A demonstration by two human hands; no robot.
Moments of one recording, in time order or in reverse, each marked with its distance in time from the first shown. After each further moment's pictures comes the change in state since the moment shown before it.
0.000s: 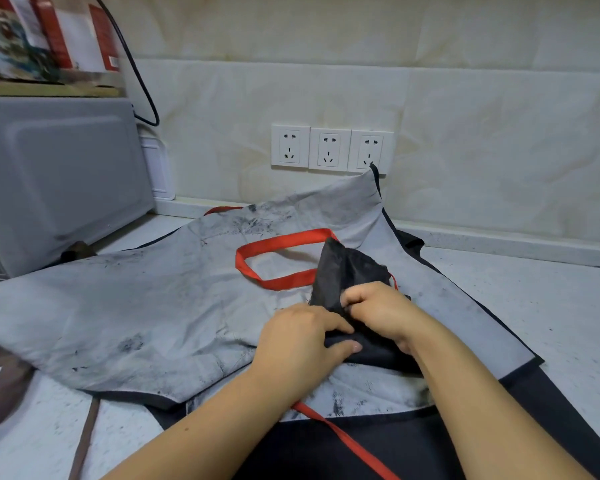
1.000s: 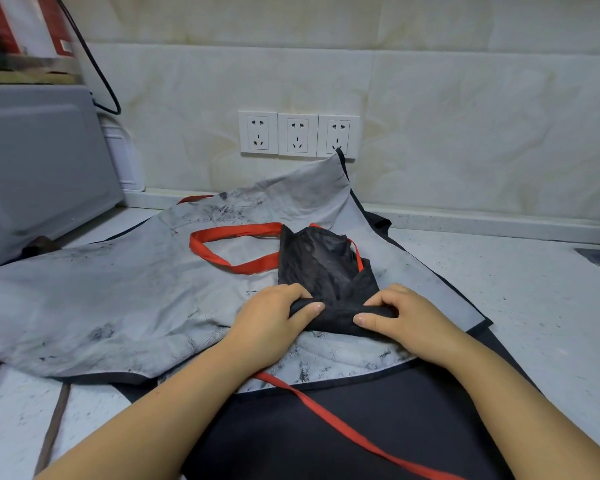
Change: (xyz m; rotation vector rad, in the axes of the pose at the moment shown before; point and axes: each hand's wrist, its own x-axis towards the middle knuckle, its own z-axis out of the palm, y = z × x) left_hand 0.007 -0.004 0.006 -0.141 -0.138 -0.081; right_hand -0.055 0.067 -0.040 -0.109 0.114 -0.040
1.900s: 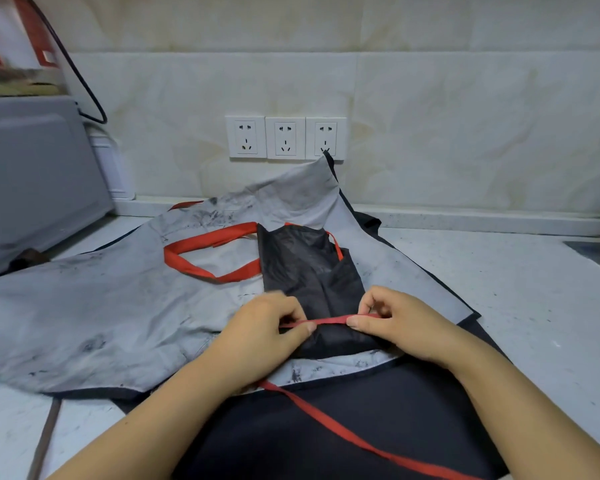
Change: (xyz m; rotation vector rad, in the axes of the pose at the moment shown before) left_hand -0.012 0.010 -0.011 -0.019 -0.038 0.057; right_hand -0.005 -0.004 -0.009 0.043 -0.081 0.018
